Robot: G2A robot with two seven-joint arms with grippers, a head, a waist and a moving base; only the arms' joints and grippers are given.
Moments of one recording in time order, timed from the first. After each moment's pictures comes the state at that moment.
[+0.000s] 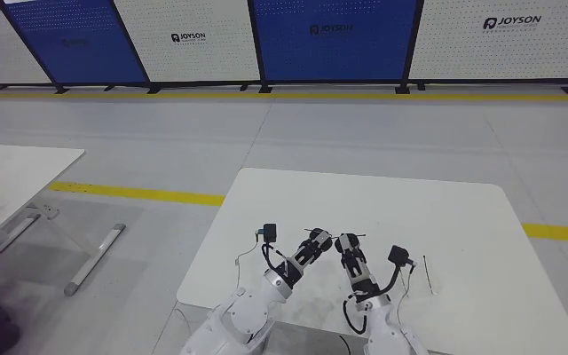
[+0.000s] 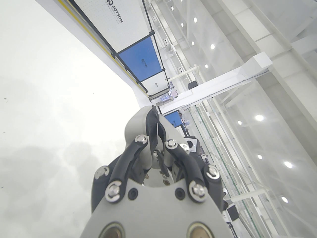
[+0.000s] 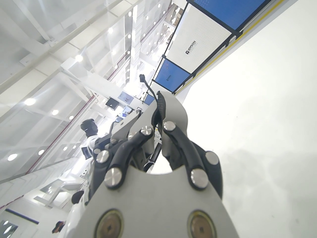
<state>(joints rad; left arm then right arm) 1.56 -1.24 -1.10 -1.69 0.02 -0.26 -0.04 -1.53 -1.46 1.03 -1.53 -0.42 -0.25 -0.15</state>
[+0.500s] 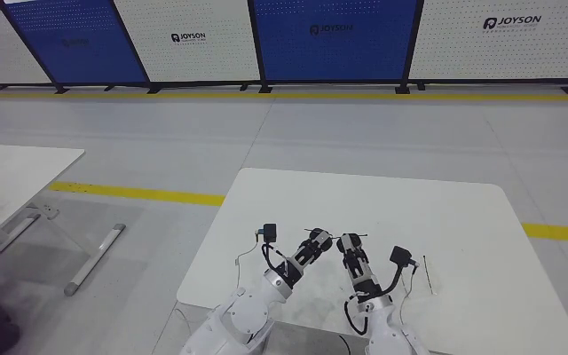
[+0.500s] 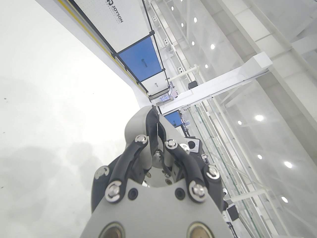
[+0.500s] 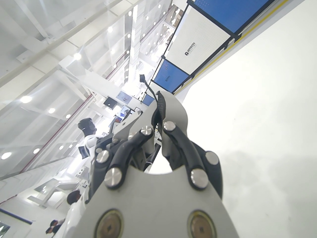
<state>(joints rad) 1.56 -1.24 -1.10 -1.69 0.02 -0.26 -0.04 -1.55 -1.46 1.03 -1.55 -0.47 -0.23 -0.18</state>
